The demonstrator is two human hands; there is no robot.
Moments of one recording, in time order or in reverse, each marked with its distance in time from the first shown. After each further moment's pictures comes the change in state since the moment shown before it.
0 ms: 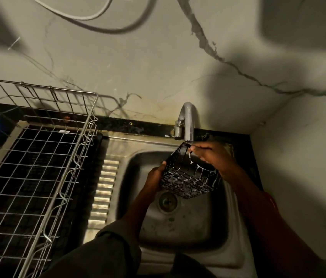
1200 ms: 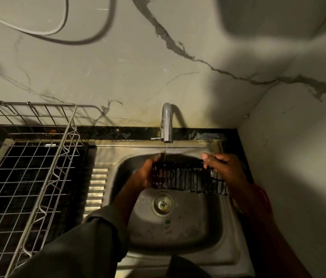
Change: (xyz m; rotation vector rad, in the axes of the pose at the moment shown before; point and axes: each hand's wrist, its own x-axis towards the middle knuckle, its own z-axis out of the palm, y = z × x) left_hand 0.019 0.032 0.008 -0.102 -0.247 -0.240; right_hand -0.068 0.038 -0.037 0.293 0.249 -0.161
